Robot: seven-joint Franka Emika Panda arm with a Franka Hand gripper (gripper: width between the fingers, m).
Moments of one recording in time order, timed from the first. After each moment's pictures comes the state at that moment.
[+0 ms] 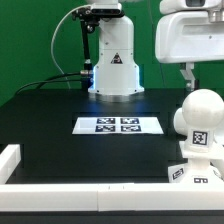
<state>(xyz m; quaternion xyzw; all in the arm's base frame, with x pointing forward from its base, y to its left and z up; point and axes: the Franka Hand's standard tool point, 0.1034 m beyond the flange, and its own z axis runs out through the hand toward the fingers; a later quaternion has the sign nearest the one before) 0.536 0.133 0.134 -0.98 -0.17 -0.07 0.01</state>
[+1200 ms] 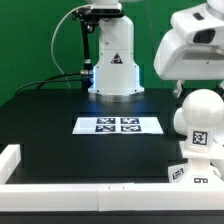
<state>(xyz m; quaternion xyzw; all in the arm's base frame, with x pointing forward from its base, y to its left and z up) 0.490 0.127 0.106 -0.96 -0.12 0.24 -0.06</state>
